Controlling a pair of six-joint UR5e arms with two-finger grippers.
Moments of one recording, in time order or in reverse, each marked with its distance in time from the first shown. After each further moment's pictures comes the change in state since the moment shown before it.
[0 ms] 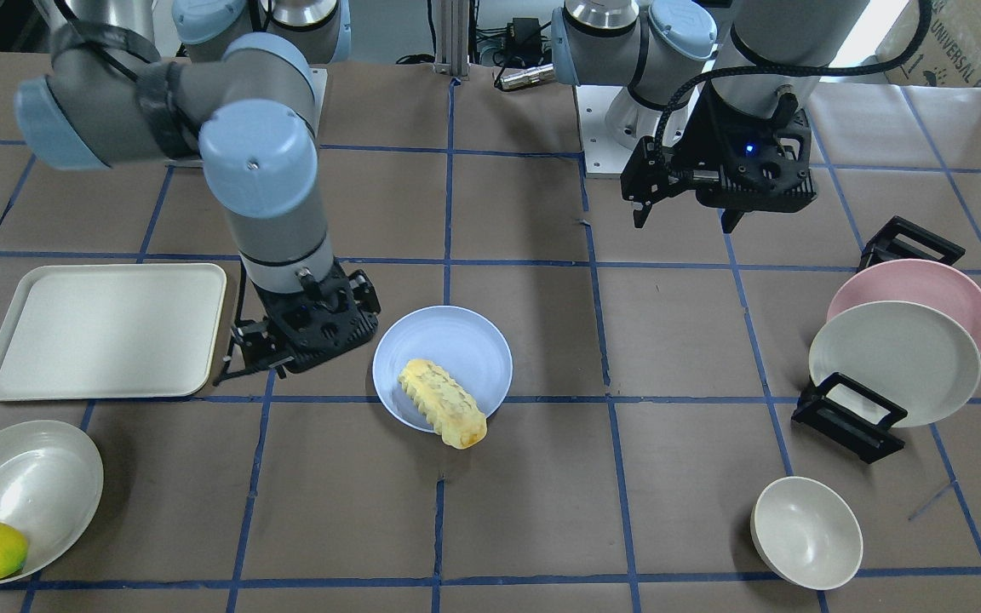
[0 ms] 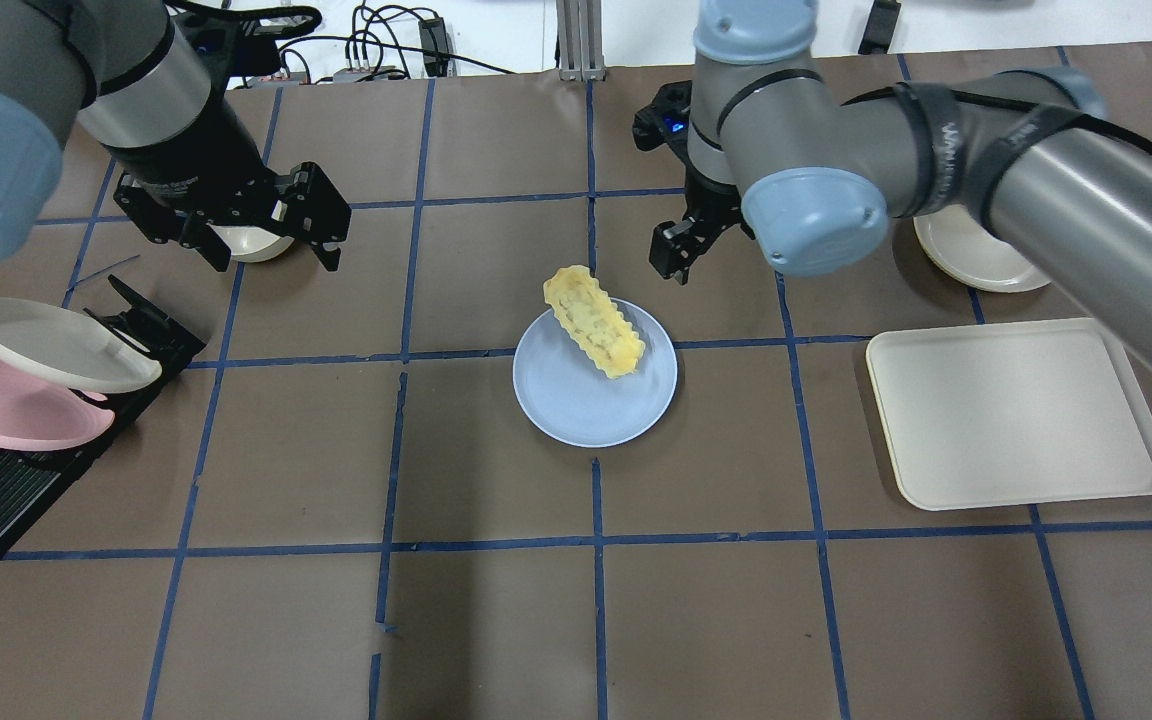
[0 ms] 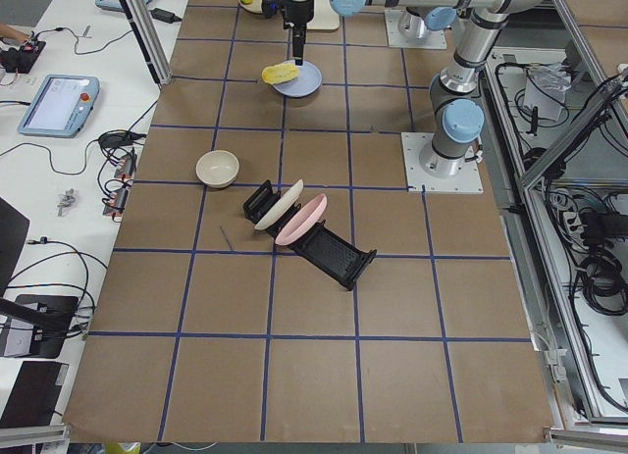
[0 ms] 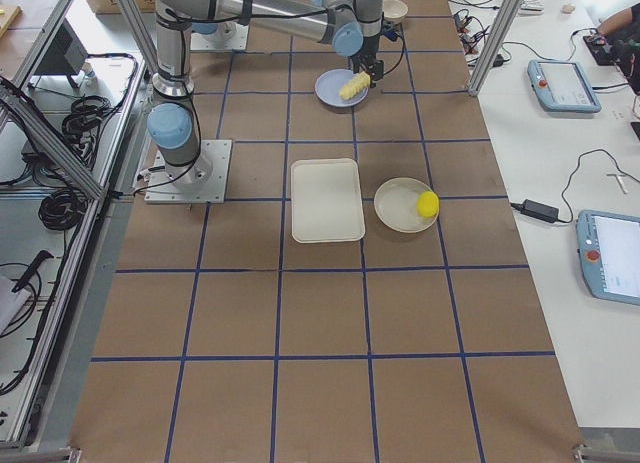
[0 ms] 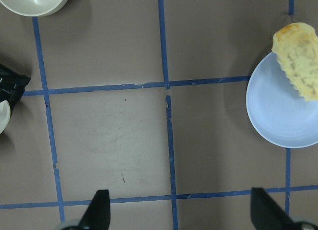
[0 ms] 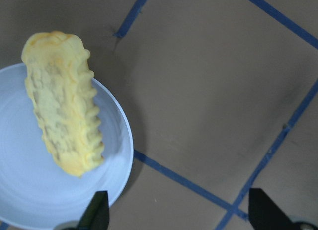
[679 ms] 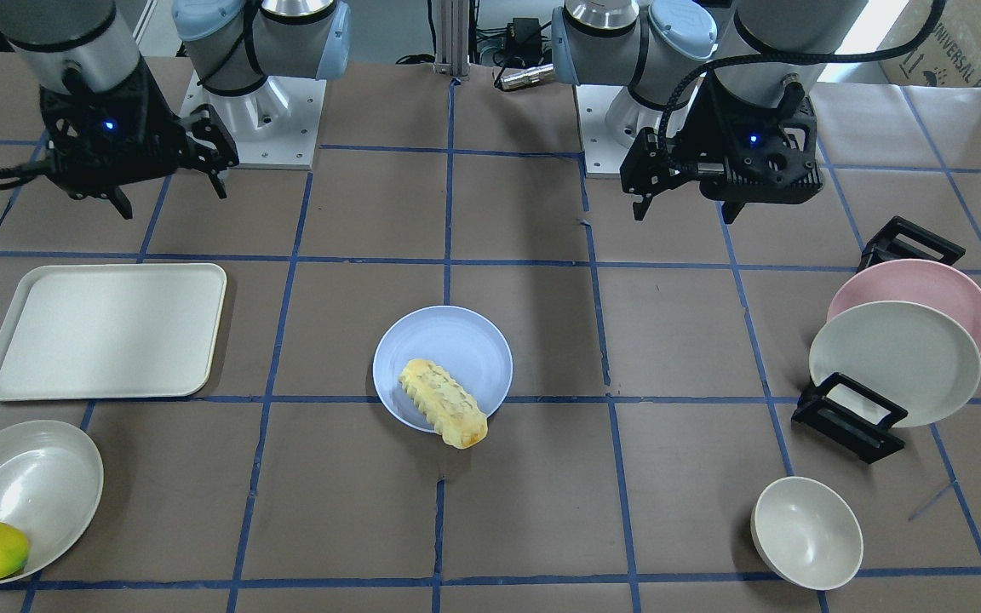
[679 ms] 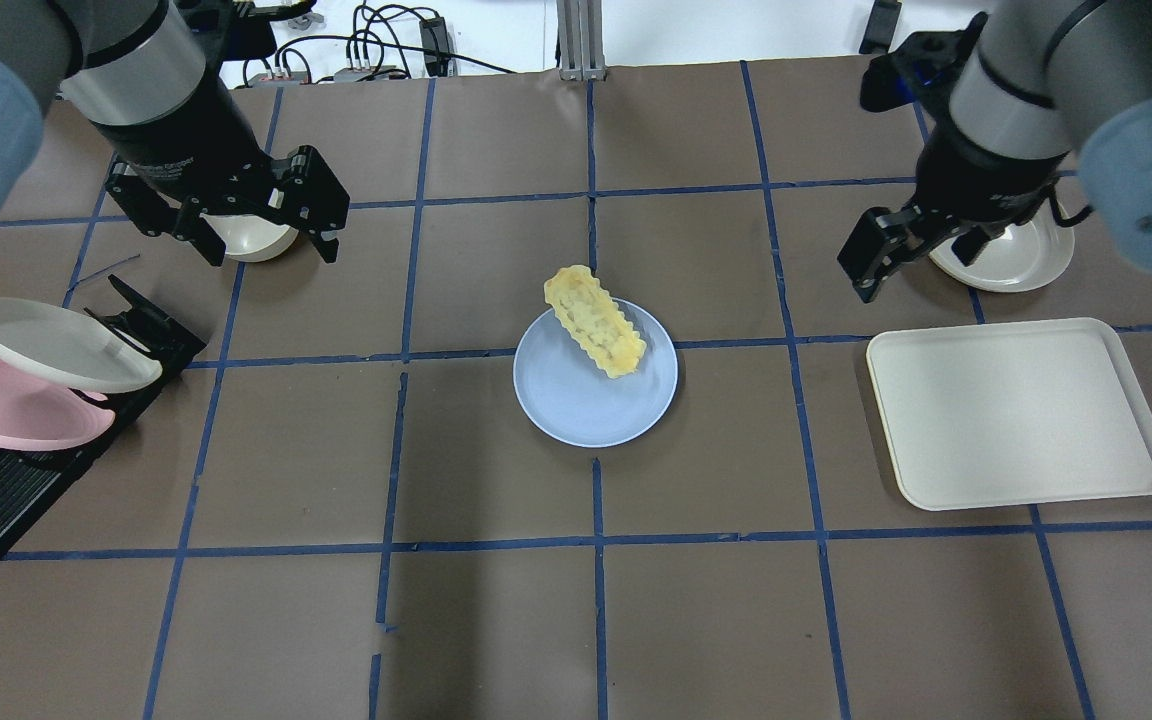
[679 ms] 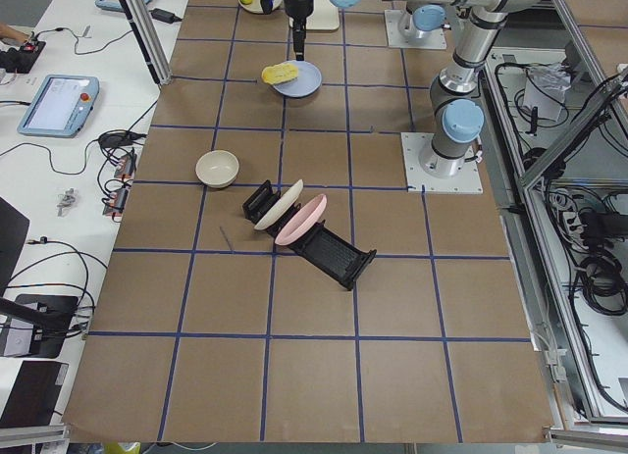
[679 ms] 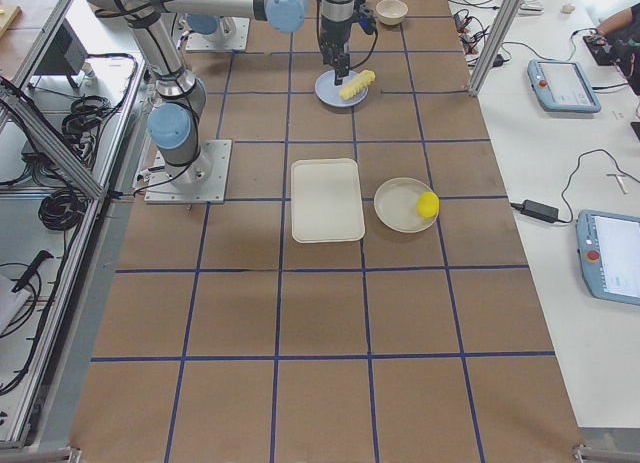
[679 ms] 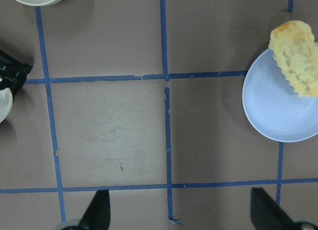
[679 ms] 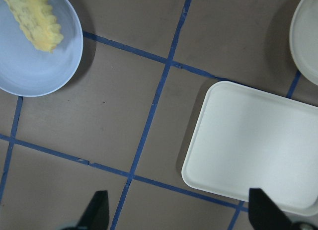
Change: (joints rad) left arm -0.007 -0.001 0.025 -0.029 -0.002 -0.036; right arm -0.237 -0.297 -0.059 0.474 0.022 -0.013
